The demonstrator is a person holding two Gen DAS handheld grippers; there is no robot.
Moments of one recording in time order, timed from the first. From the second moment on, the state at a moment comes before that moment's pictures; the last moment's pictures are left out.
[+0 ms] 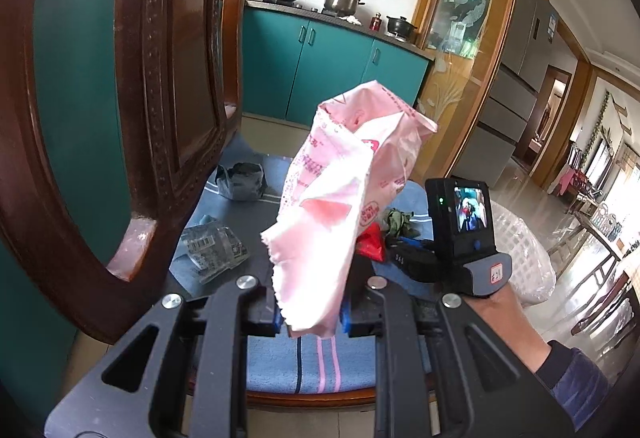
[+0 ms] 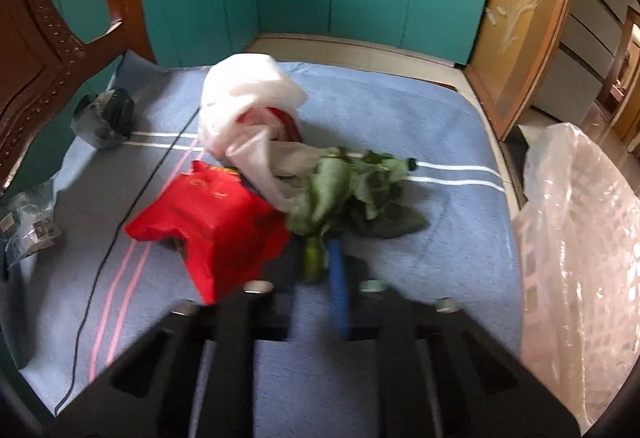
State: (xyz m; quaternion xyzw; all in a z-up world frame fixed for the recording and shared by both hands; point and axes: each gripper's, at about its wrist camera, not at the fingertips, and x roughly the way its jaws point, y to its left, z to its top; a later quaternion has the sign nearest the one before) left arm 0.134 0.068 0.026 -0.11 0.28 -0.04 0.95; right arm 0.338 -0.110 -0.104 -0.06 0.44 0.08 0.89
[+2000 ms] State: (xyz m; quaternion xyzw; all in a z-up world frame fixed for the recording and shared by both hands) left arm 0.139 0.031 0.006 -0.07 0.32 -0.06 0.94; right arm 0.185 -0.223 0.017 0.07 0.27 0.08 0.96
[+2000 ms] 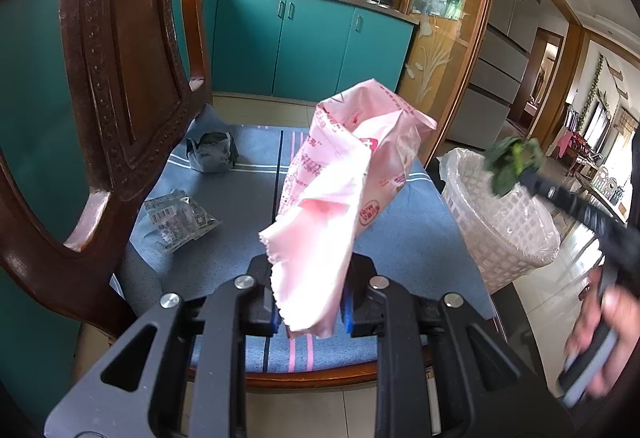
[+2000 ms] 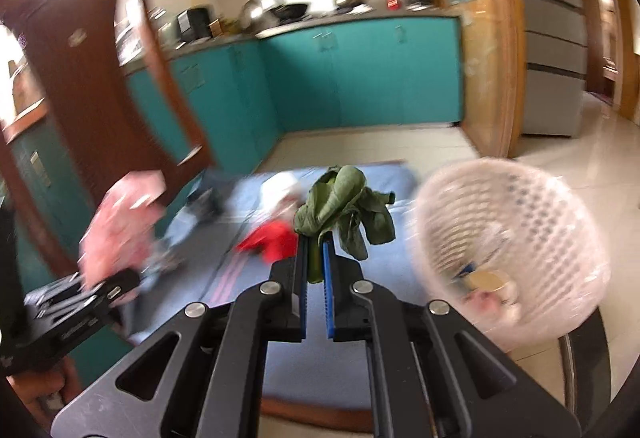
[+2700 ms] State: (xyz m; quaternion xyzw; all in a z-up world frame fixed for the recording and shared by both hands) left arm 0.145 -0.005 -0.004 -0.05 0.35 -0.09 0.93; right arm 0.190 -0.307 0.015 0.11 0.25 -0.04 0.96
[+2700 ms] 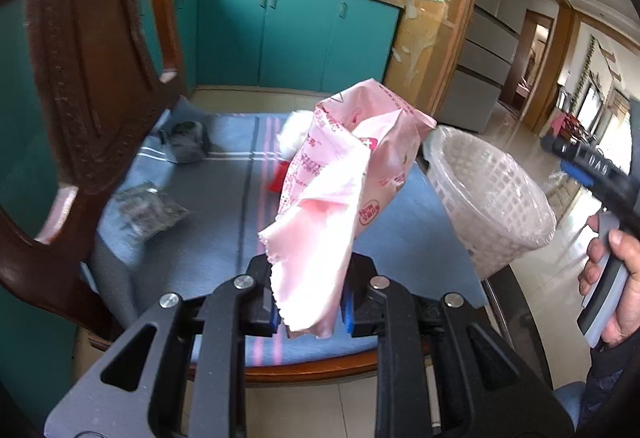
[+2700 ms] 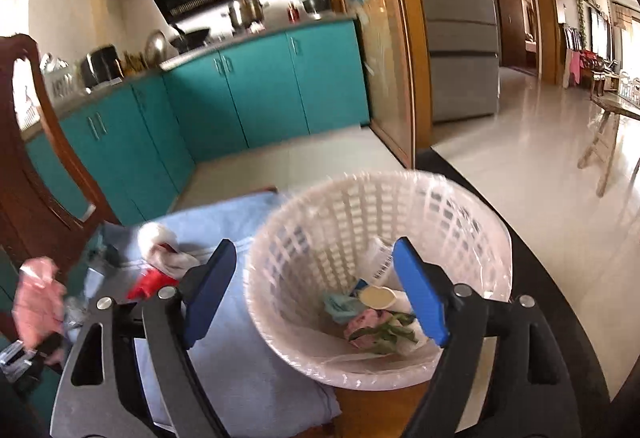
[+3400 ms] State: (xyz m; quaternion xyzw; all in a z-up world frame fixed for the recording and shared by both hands) left arm 0.220 -0.215 -0.009 0.03 0.38 -0.18 0.91; right arm 0.172 -0.363 0.027 0.18 0.18 -0.09 0.96
